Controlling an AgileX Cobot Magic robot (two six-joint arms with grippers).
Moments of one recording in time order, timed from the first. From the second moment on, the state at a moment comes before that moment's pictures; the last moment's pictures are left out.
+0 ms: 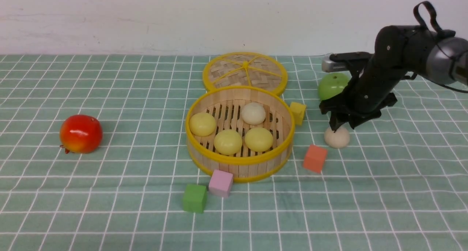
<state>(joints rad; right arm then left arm) 0.15 2.20 -1.85 0.13 0.90 -0.04 -0.71 0.27 -0.15 -0.09 0.14 -0.17</state>
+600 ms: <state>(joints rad) 0.15 2.24 -1.85 0.14 0.83 -0.07 -0.71 0.27 -0.15 -0.09 0.14 -0.17</state>
